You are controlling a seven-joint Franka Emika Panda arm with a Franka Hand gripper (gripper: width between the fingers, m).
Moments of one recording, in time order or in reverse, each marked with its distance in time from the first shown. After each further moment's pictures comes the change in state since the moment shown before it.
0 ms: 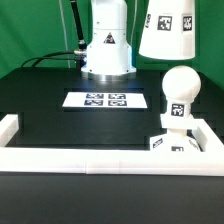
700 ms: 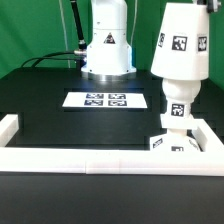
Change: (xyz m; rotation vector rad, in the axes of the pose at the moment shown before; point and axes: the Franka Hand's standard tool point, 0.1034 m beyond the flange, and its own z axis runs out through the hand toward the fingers) arm 0.004 -0.025 0.038 -0.011 0.018 -0.030
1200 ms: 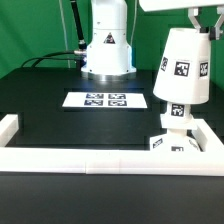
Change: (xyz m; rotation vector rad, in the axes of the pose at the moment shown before) arm -0.007 0.003 0.032 -0.021 -0.009 -0.006
